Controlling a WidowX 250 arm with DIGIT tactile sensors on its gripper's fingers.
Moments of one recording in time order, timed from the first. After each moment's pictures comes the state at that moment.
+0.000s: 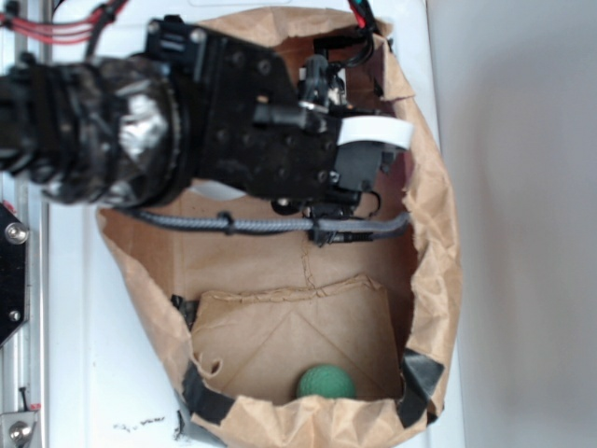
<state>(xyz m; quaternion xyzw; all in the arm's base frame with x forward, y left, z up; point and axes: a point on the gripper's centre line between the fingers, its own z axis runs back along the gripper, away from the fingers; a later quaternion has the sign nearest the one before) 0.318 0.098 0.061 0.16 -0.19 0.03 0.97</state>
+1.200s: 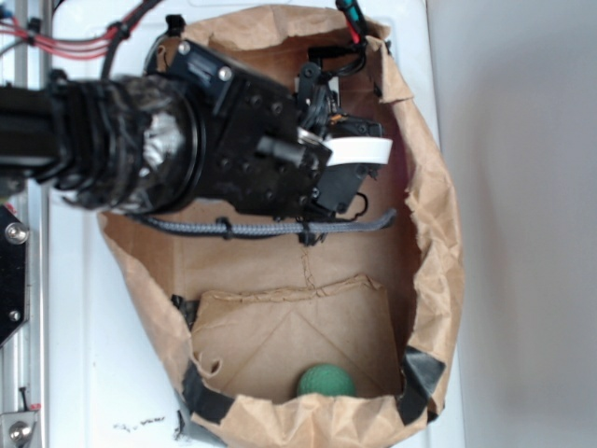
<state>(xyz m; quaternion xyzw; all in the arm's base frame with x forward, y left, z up) 0.311 0.100 0.042 0.19 -0.19 0.03 0.96</state>
